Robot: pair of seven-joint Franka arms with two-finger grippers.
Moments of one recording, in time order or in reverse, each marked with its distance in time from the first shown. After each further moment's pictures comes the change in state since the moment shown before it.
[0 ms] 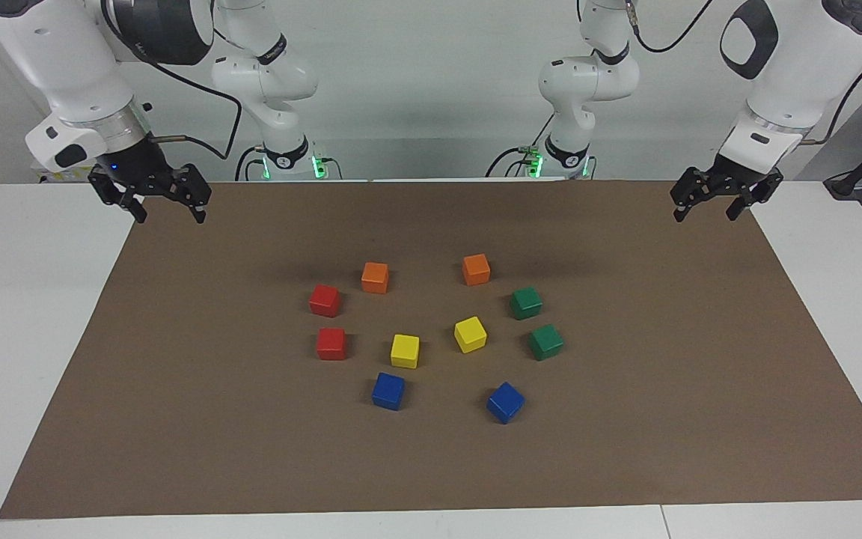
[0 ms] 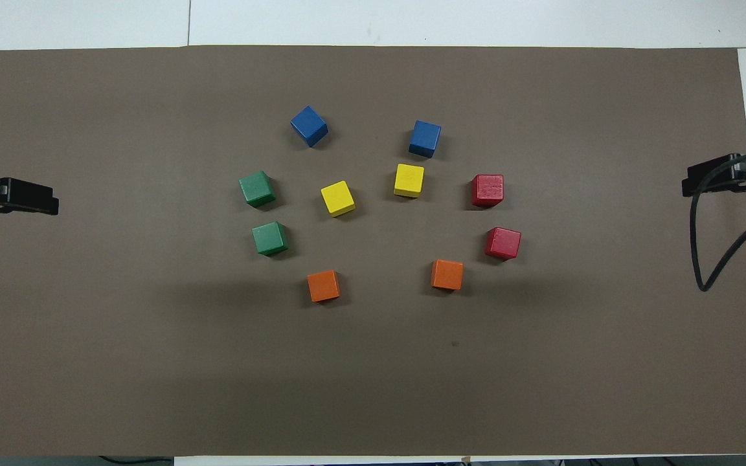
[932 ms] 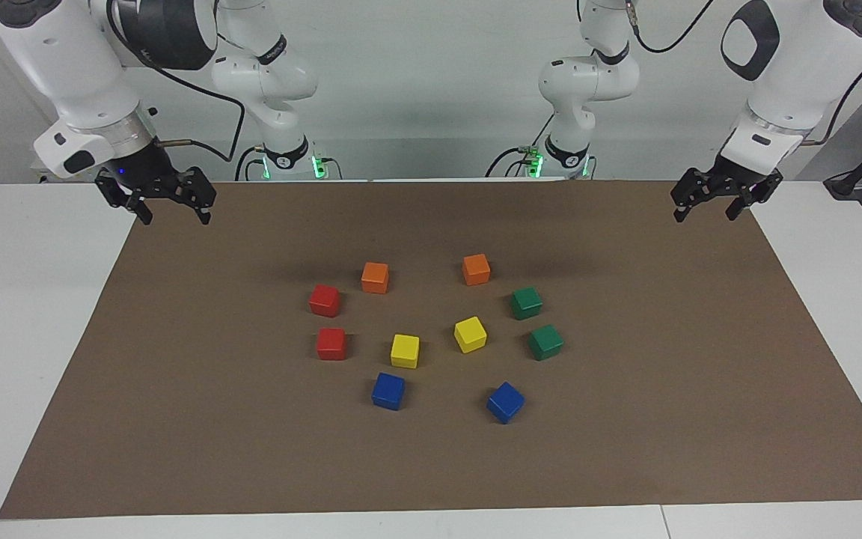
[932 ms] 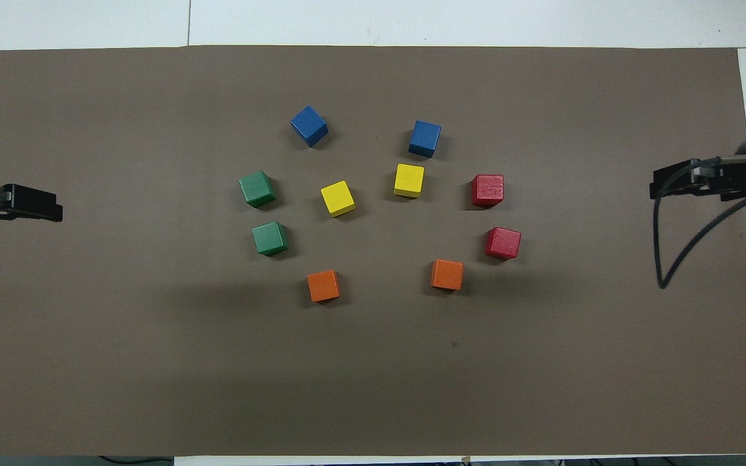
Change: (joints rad) left arm 0.006 -0.015 0.001 -0.052 -0.026 0.007 -0.017; right arm 0.065 -0.020 0.013 -0.132 0.017 0.141 0.112
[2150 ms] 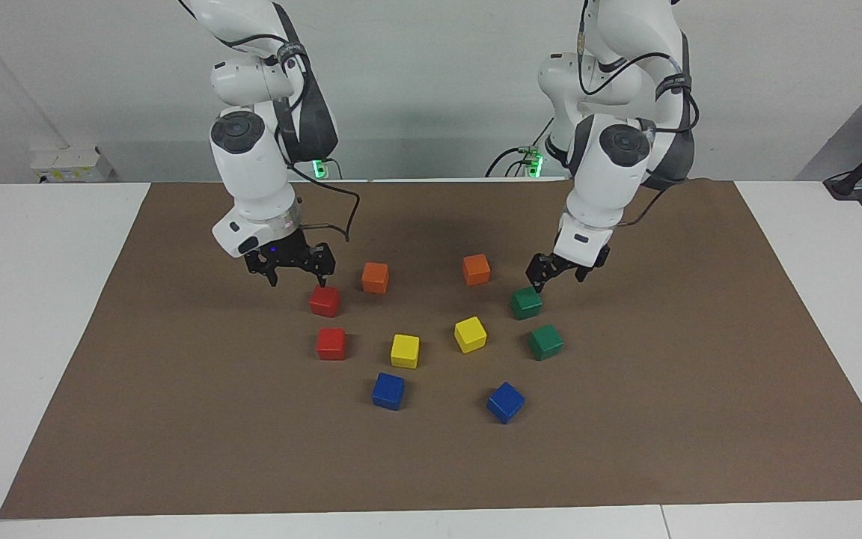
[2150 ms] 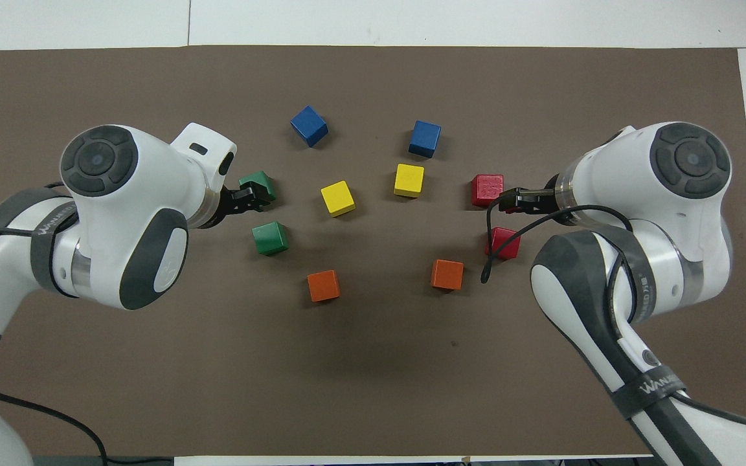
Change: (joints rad) left arm -0.346 0.213 -0.025 -0.189 -0.010 0.450 -0.622; right arm 0.197 0.108 0.009 -0.253 0.000 0.393 0.214
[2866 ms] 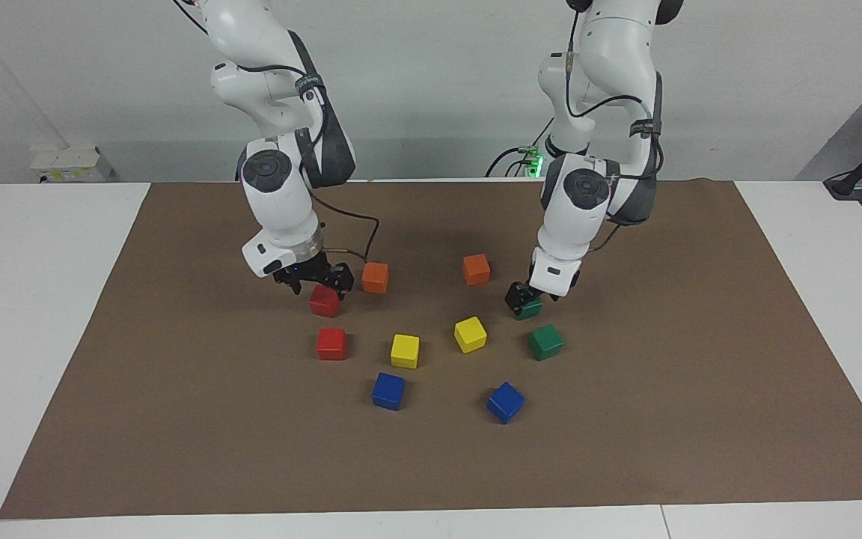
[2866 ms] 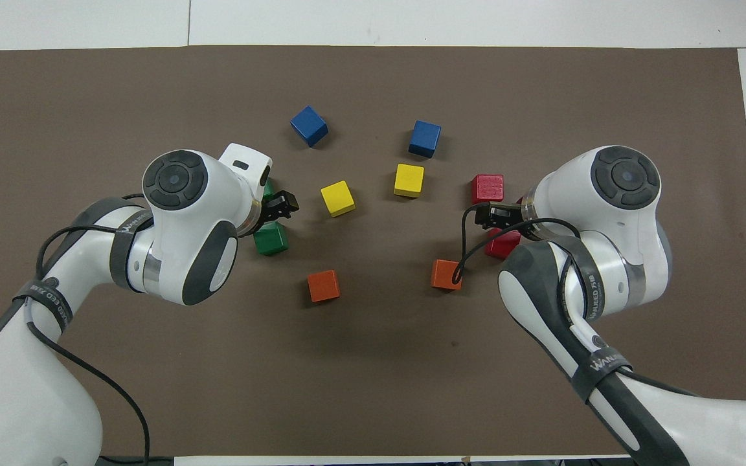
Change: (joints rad) left arm -0.050 0.113 0.000 -0.042 0.000 0.136 -0.124; right arm 0.032 0.059 -0.006 -0.079 0.039 0.059 0.123
